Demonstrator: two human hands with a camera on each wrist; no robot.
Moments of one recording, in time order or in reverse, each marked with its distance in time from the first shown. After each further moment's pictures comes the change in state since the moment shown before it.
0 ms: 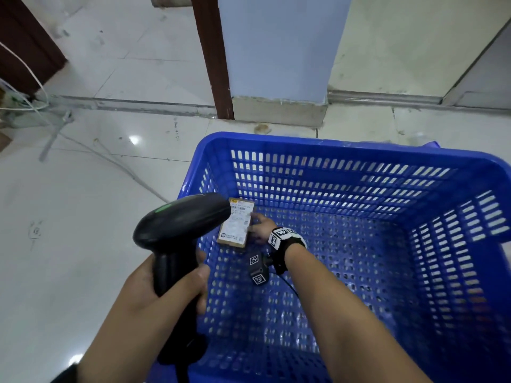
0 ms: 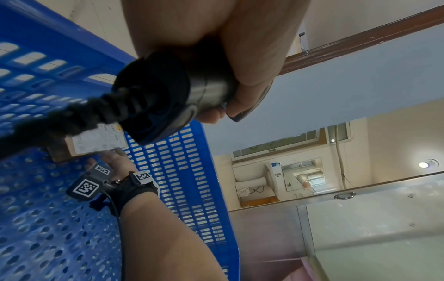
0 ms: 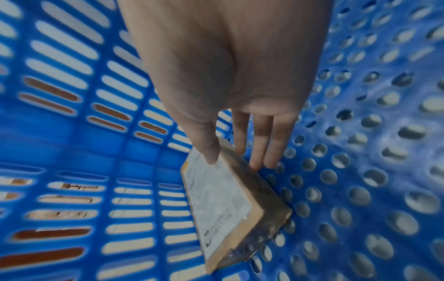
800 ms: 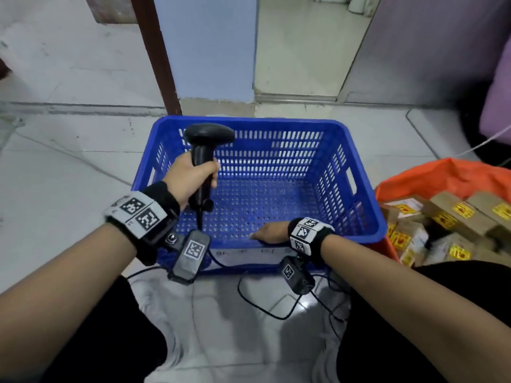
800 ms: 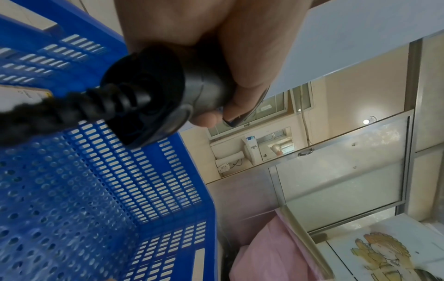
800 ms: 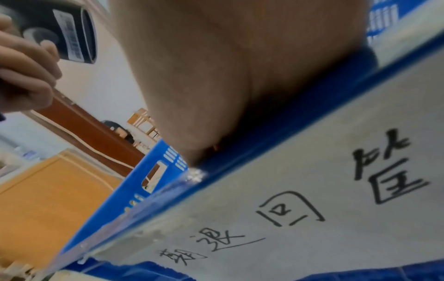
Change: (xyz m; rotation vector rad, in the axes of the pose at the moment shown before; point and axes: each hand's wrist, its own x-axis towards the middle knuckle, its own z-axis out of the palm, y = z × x) left_hand -0.046 0.062 0.094 0.138 -0.238 0.189; right_hand -0.375 0.037 -0.062 -1.009 -0.157 0.116
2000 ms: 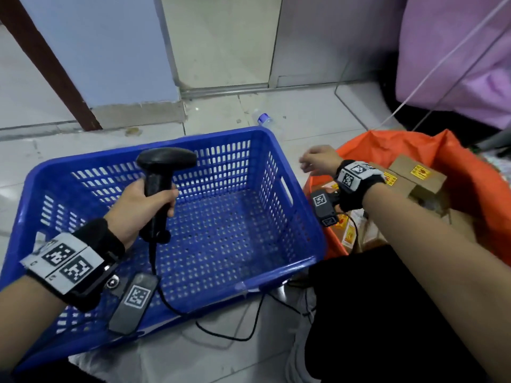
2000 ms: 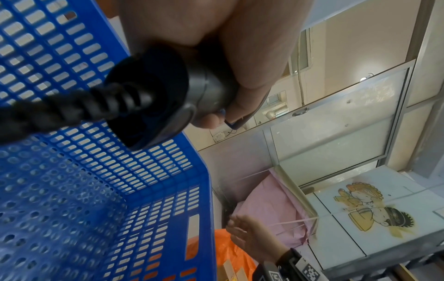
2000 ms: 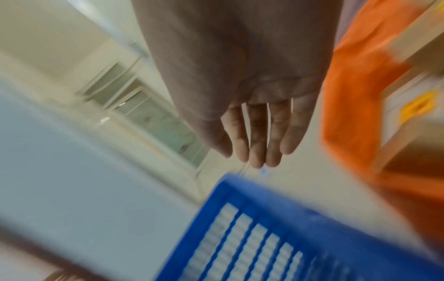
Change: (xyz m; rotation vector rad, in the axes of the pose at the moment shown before) left_hand 0.013 -0.008 0.074 0.114 -0.192 -0.016; right_hand -0.077 0.251 -0.095 0.969 0.827 0.155
